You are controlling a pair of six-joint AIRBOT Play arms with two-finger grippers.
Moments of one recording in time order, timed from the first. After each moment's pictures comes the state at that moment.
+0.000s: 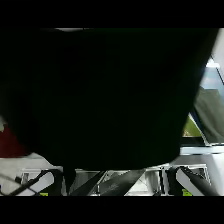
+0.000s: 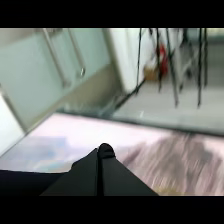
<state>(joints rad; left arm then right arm) 0.39 -1.27 1.98 0.44 -1.35 -1.09 -0.33 -1.07 1.59 -0.37 1.08 0.94</state>
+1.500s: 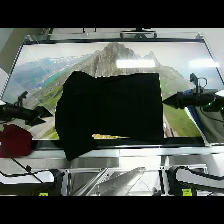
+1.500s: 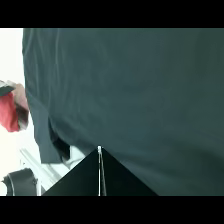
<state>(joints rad) 0.53 -1.52 1.05 1.04 -1.37 -1.12 -0.43 -1.37 0.96 -0.53 1.43 0.92</state>
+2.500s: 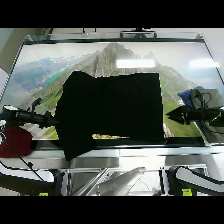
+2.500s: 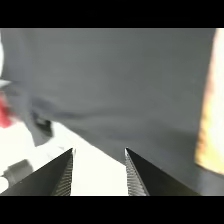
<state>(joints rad) 0.51 -1.67 1.02 0.88 -1.43 -0.93 -0.59 -1.32 0.79 -0.71 1.46 0.98</state>
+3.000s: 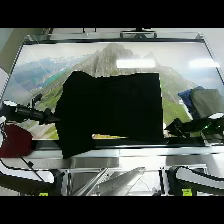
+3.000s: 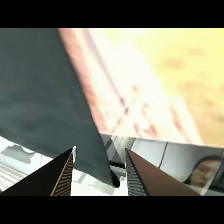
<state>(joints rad) 0.47 -1.67 1.07 0.87 -1.48 -0.94 -0.58 -1.36 0.64 -0.92 1.29 1.10</state>
